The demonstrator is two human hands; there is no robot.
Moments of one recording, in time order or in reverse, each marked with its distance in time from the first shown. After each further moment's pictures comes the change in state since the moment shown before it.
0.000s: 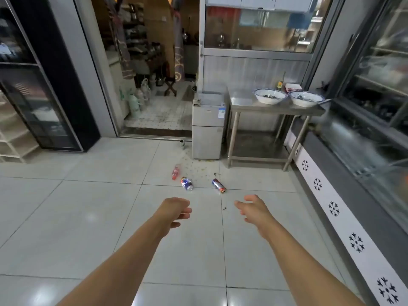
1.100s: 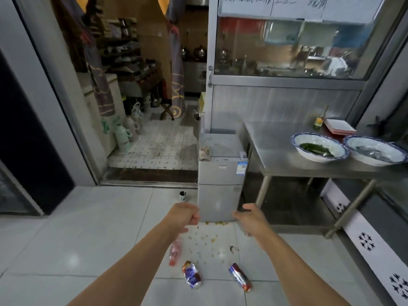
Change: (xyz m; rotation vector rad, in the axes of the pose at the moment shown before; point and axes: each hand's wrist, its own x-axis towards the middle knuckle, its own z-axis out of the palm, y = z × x) left_hand 0.572 0.391 -0.096 0.075 -0.037 0.102; right_hand 0.599 -0.347 0.107 0.027 0.068 -0.026
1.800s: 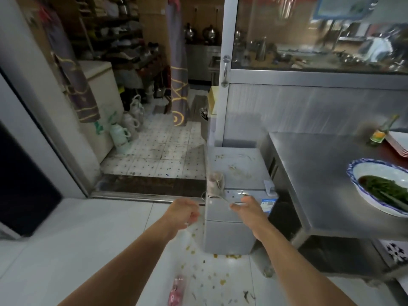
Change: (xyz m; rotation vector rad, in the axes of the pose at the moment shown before) left_hand 0.326 0.150 -0.052 -0.008 0.032 -0.030; right_hand 0.353 -0.147 0.072 -0.077 -0.106 -0.012
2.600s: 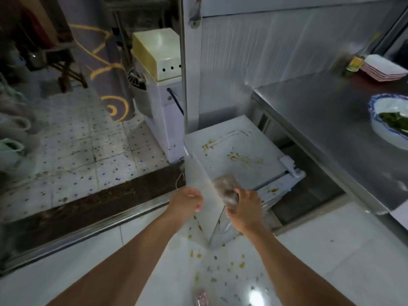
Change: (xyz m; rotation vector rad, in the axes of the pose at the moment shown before) left_hand 0.365 0.026 -0.064 0.255 -0.398 -0.038; right_hand 0.245 -0.009 0.160 -0.599 0.436 0.237
